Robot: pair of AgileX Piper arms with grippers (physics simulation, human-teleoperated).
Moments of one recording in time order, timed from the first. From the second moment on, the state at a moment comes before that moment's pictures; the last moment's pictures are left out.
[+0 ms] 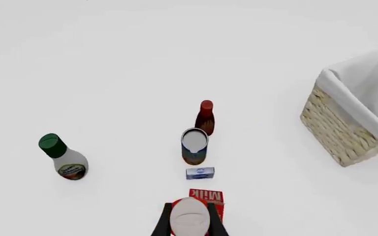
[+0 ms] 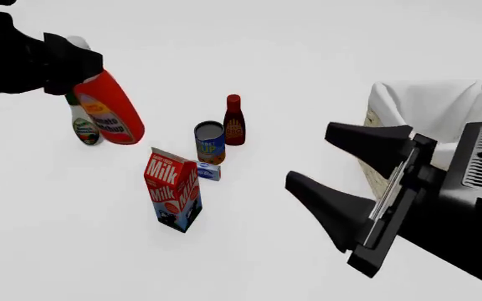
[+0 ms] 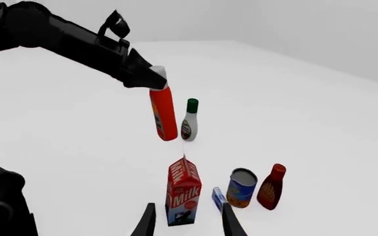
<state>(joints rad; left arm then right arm) -0.36 1.01 -1.20 0.68 0.00 0.91 0.75 -0.55 -0.13 -0.12</state>
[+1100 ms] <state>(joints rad) -0.58 1.01 -1.14 0.69 0.08 1.00 1.14 -0.86 -0.09 -0.08</state>
